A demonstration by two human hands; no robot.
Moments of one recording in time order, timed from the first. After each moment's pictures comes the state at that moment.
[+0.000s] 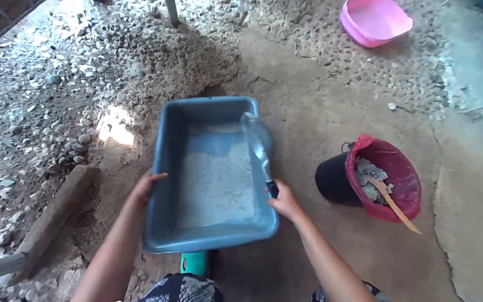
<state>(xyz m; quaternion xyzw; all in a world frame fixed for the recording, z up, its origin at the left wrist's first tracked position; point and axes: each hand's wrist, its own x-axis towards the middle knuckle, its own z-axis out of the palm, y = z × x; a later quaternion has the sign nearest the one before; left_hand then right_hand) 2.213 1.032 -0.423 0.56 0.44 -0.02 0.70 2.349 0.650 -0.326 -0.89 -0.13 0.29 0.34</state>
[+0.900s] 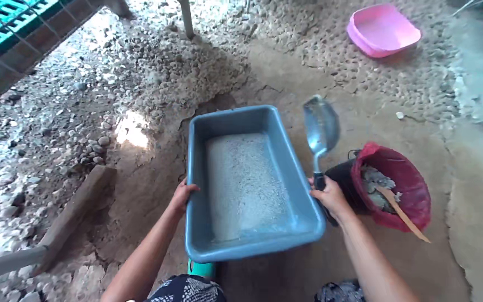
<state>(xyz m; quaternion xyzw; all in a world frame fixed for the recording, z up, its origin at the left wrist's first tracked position) 2.222 0.953 -0.411 0.51 0.39 -0.01 0.77 2.390 0.588 -0.287 -0.89 -0.01 0.20 0.41</state>
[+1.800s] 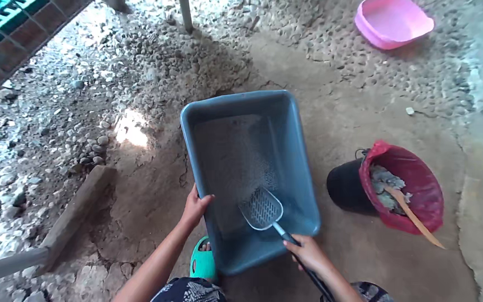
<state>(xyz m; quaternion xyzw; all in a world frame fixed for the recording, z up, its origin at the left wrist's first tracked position) 2.209 0.916 -0.390 0.60 0.31 0.04 0.73 2.276 0.588 -0.336 -0.82 0.09 0.50 0.25</state>
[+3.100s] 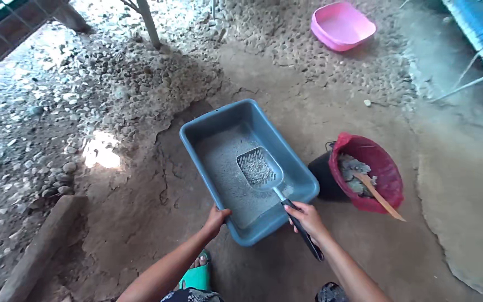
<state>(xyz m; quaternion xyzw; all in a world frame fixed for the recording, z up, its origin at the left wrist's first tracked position) 2.257 0.826 -0.458 0.48 0.34 -0.16 0.79 2.329 0.574 -0.315 -0.82 0.11 0.28 0.49</state>
